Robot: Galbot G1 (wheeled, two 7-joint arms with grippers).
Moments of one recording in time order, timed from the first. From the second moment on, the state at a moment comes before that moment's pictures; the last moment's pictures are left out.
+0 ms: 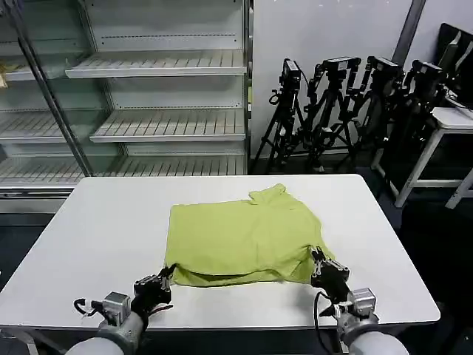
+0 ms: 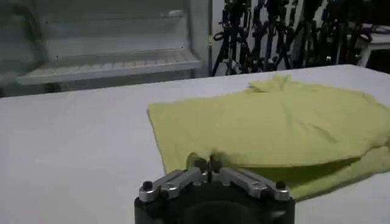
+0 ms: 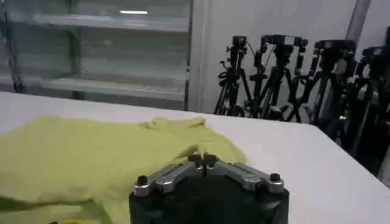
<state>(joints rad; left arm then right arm) 1.43 -0.99 -0.37 -2.22 -0.54 0.56 -0.25 -1.33 1.08 0.34 2.15 0.38 -0.44 0.24</state>
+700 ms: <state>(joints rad) 1.27 -0.97 -0.30 -2.08 -0.54 0.55 -0.25 -1.19 1.13 0.26 1.99 0.33 -0.44 0.25</state>
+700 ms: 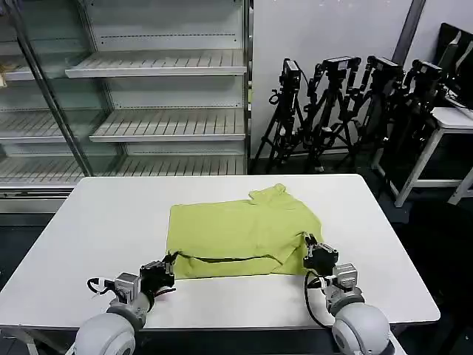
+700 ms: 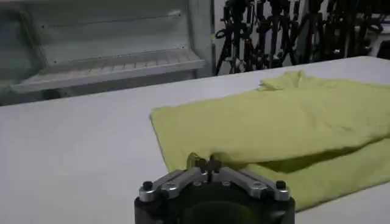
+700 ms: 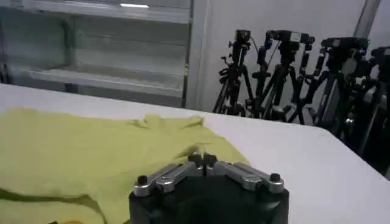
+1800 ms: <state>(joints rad) 1.40 -1.04 -0.36 -2.12 -0.55 0.54 -0.25 -1.43 1.16 0.40 2.06 0.28 -0.42 0.27</state>
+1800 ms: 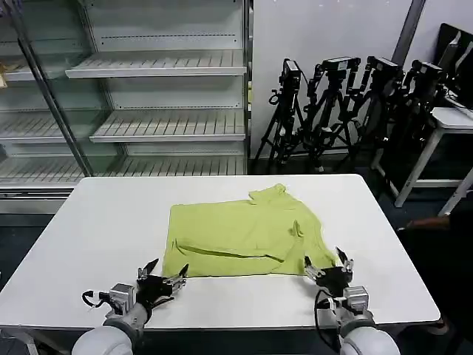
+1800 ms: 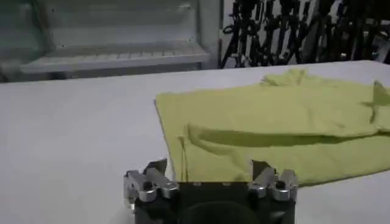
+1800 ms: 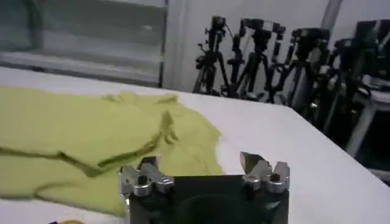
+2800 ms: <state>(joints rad) 1.47 -1.07 -0.39 -2.14 -0.60 0.54 -0.26 -1.60 1.17 0.39 2.18 0.28 -0.43 0.28</state>
